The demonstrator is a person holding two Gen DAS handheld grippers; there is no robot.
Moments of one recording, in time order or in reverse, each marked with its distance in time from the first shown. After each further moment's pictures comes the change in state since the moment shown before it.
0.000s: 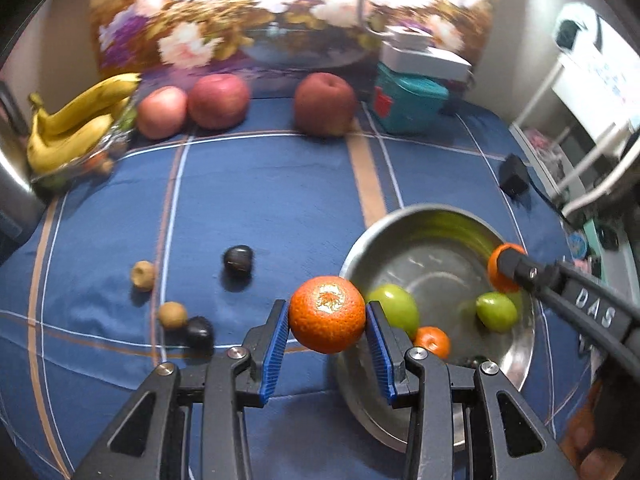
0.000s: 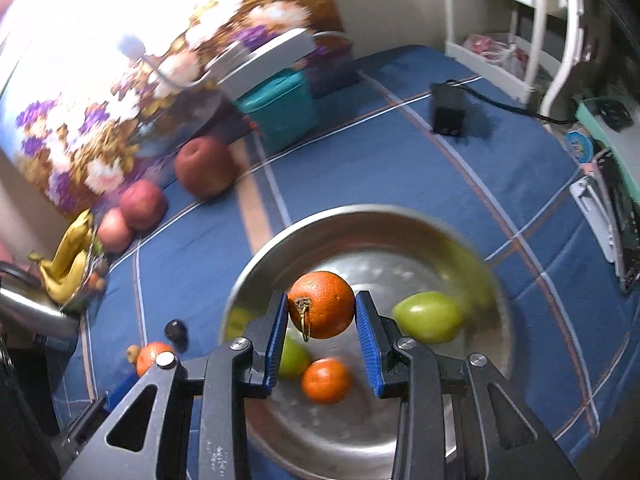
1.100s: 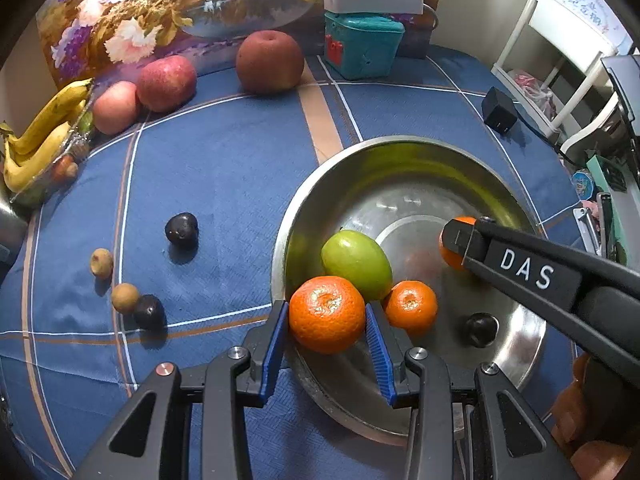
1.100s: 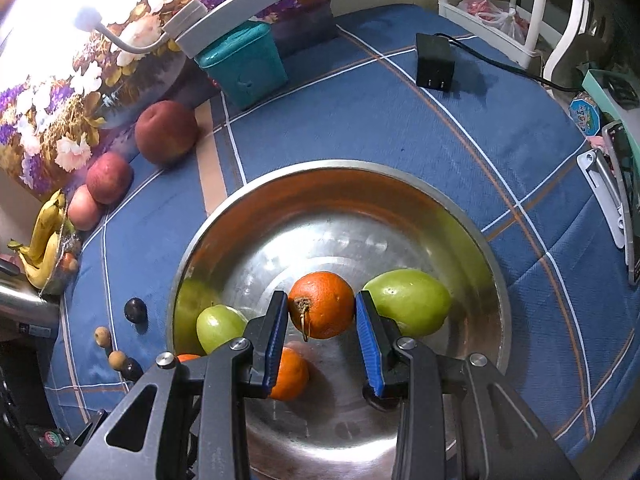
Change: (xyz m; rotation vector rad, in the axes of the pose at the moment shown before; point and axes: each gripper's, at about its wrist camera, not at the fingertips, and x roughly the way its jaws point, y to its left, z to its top) left arm 0.033 -0.042 -0.024 0.116 0.082 0.029; right arm 0.037 -0.019 -0.011 -0.017 0.140 -0.031
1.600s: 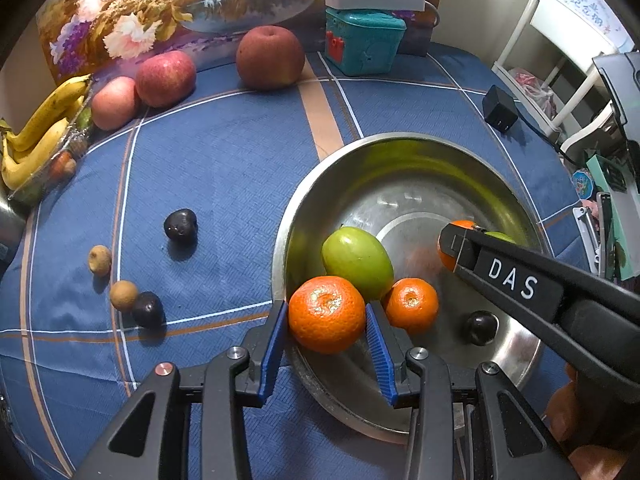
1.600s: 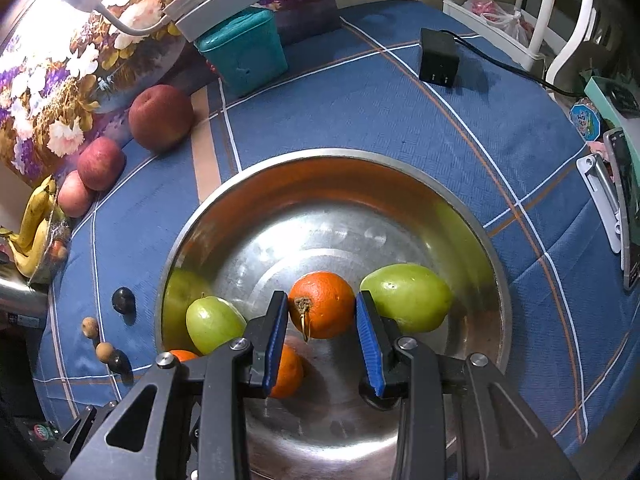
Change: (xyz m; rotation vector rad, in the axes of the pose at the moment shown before) left arm 0.001 0.001 0.000 -0.004 0.012 -0.004; right arm 0.007 0.005 -0.001 -0.027 0.022 -0.036
